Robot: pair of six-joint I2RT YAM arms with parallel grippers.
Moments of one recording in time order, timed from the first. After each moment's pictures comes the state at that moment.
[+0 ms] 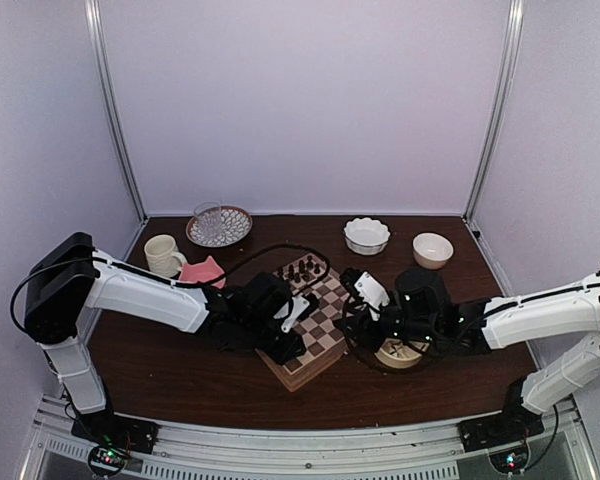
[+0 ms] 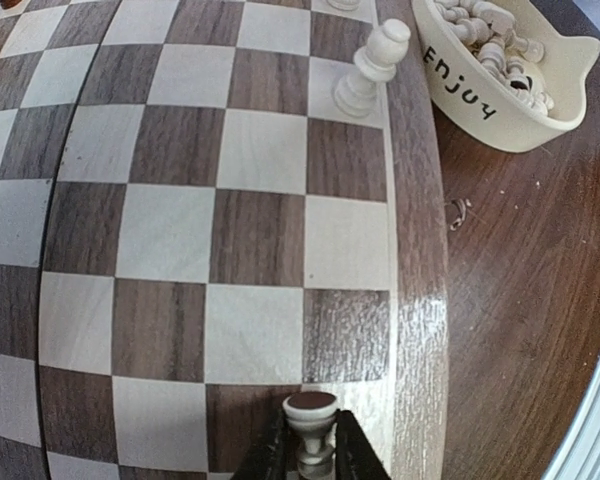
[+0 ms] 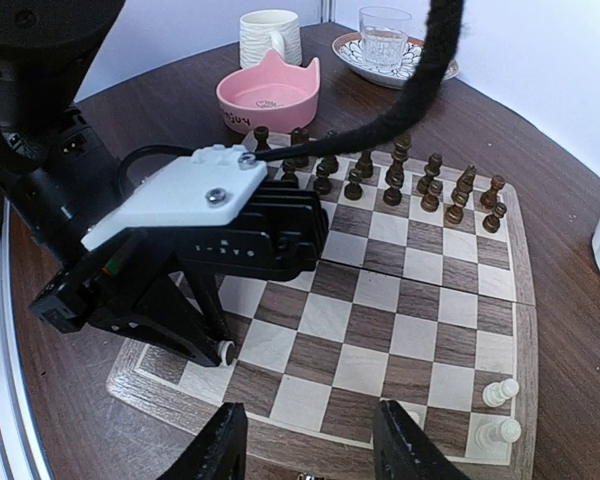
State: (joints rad) left arm -1.04 1.80 1.00 -0.10 0.09 -0.26; right arm 0.98 1.35 0.62 0.26 0.04 0.03
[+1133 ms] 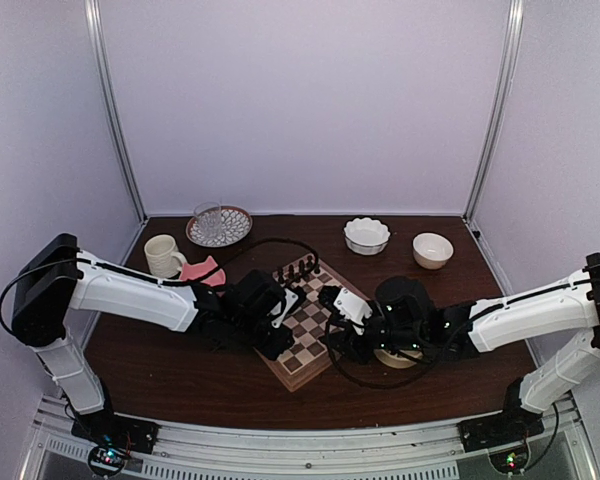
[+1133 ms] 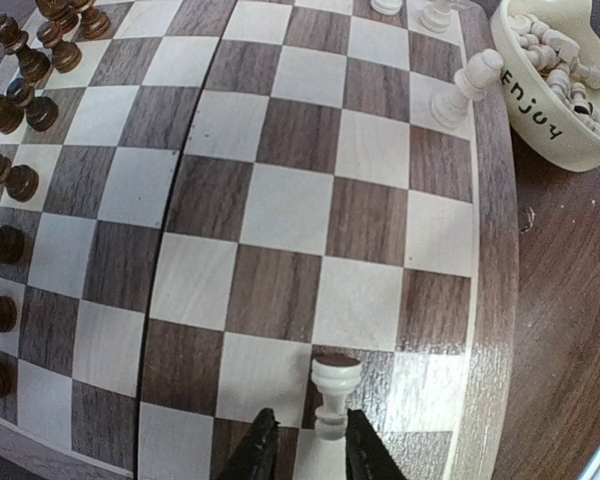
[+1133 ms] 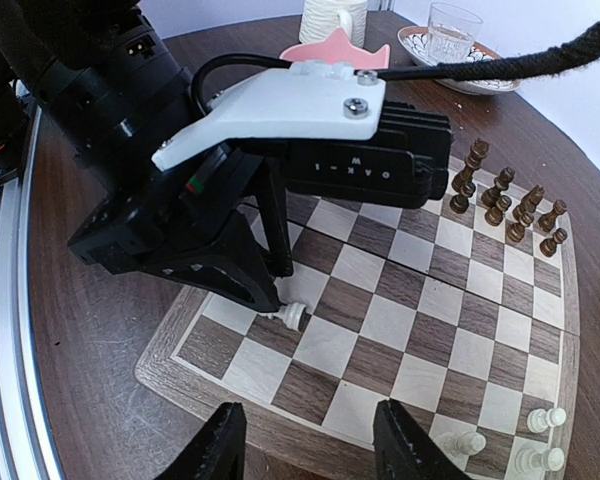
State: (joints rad) left arm -1.04 1.73 0.98 -0.16 -0.07 -0.28; right arm 1.07 1.43 0.68 0.23 0.01 -0.06
